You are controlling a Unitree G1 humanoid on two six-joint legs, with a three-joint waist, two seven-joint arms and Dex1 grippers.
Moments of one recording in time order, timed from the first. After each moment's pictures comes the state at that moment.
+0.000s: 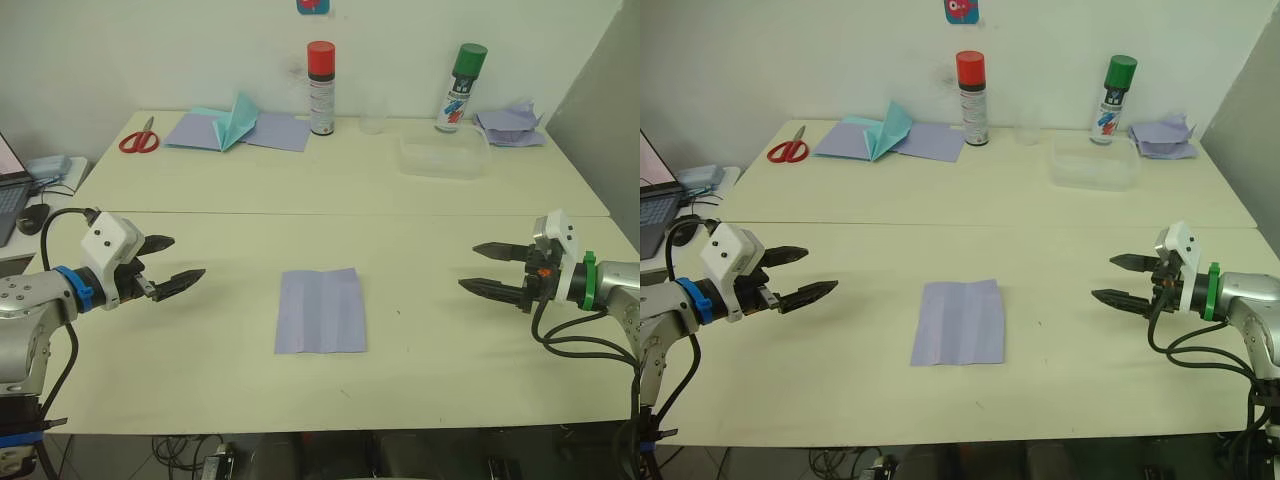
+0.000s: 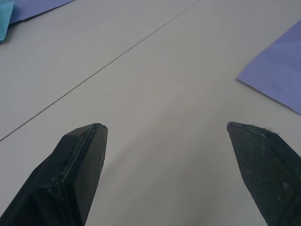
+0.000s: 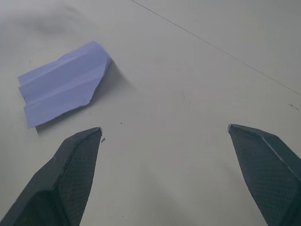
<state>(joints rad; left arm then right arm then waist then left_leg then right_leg) -0.16 0.95 0.31 0.05 -0.39 0.34 -0.99 -0.30 -0.87 -0.15 -0.01 0.51 0.52 1.15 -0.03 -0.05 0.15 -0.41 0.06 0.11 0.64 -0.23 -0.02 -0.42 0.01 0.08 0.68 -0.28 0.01</state>
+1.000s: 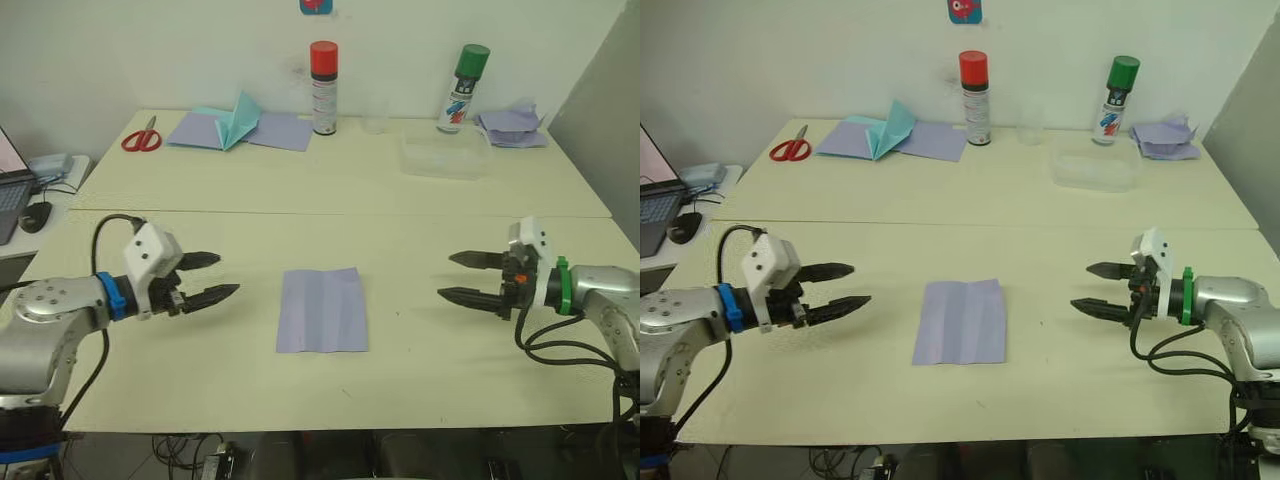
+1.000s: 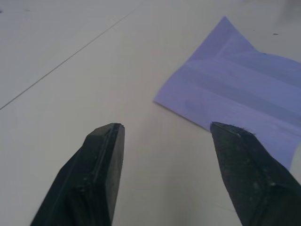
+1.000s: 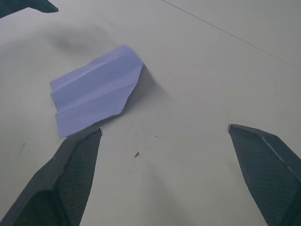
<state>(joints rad) -0.13 0.87 0.19 -0.20 -0.44 0.44 -1.03 -0.33 -0.81 -0.06 -0.09 0.53 0.59 1.15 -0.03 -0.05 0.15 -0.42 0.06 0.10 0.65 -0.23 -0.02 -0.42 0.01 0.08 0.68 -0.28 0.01</state>
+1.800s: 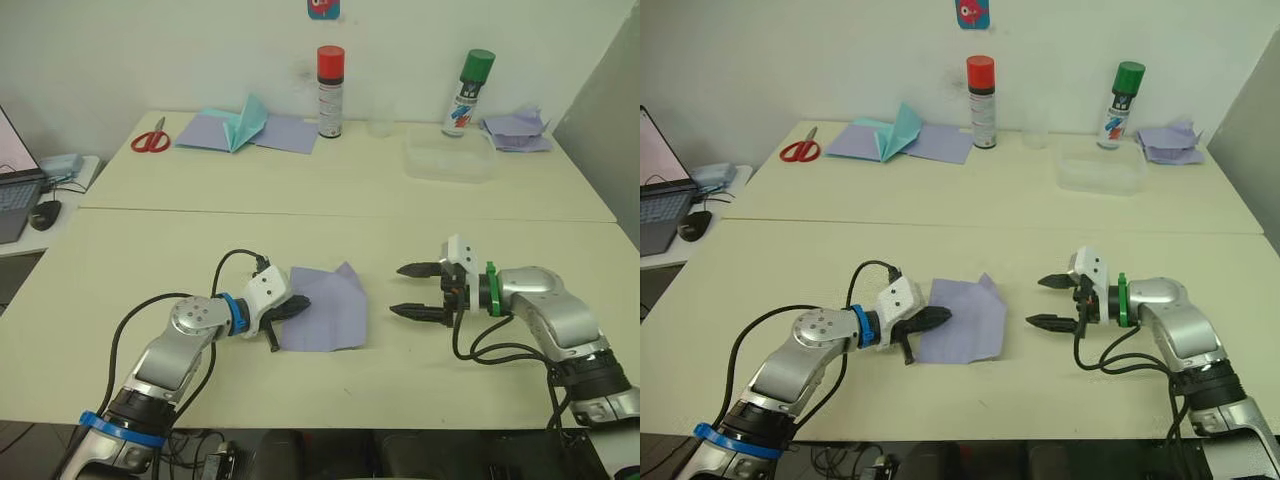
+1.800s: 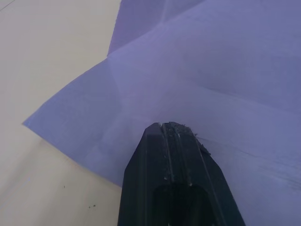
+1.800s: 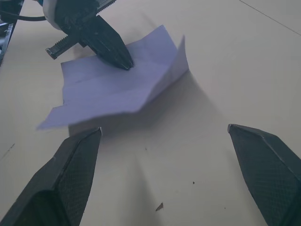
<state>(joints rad) -0.27 0.63 -0.23 -0.04 -0.10 0.26 -0.90 -0.46 -0.62 0.18 0.10 0.30 0.33 1.16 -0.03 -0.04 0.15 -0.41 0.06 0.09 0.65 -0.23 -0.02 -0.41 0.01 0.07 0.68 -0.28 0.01</state>
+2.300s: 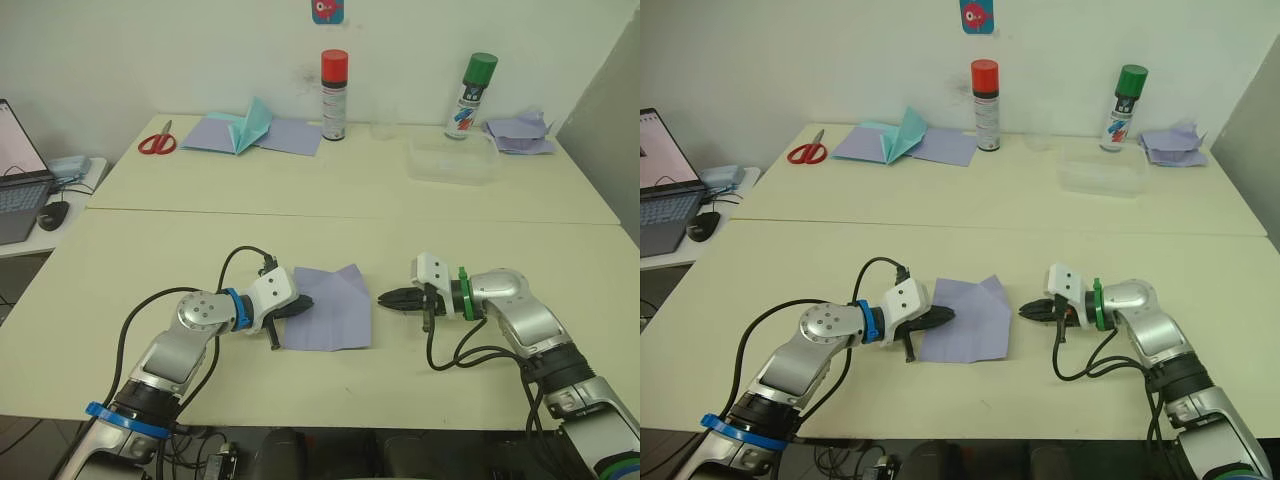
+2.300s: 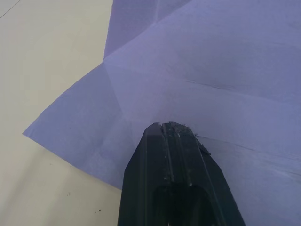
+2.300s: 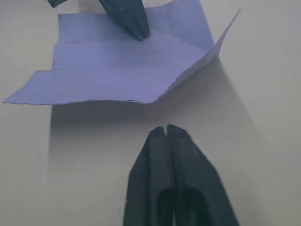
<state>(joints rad) -0.29 0.61 -0.24 0.00 -0.07 0.22 -0.93 -0.49 -0.52 0.29 0.23 0.15 0.14 1.18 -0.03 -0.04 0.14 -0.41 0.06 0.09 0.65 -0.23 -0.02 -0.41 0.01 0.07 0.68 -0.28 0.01</state>
